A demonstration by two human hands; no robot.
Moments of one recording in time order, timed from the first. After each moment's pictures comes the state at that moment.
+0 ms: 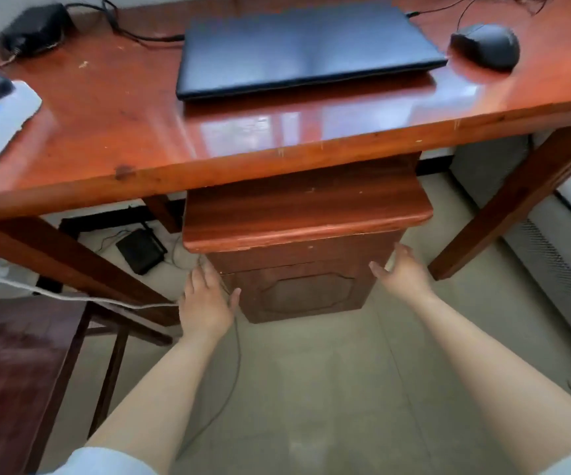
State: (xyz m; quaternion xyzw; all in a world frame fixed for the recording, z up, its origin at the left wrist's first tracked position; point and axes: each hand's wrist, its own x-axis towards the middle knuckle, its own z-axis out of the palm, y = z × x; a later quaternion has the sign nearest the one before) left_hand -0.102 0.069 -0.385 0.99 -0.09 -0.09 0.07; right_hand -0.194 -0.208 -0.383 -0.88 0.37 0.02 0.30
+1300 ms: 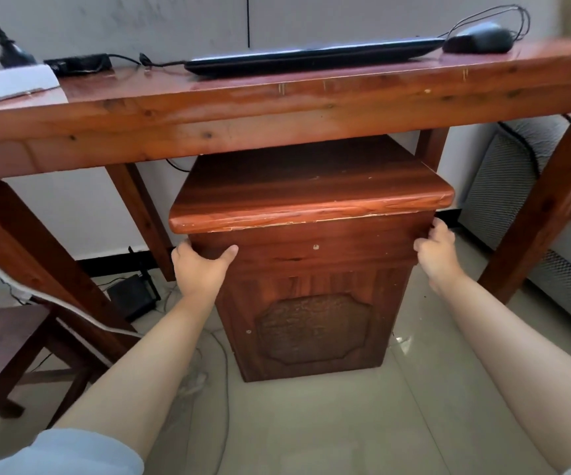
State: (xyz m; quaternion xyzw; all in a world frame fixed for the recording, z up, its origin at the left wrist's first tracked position) left_hand -0.047 0.045 -0.452 0.85 0.04 0.11 0.51; right_hand -0.166 -0.248 -0.456 -0.71 0.34 -0.27 0.56
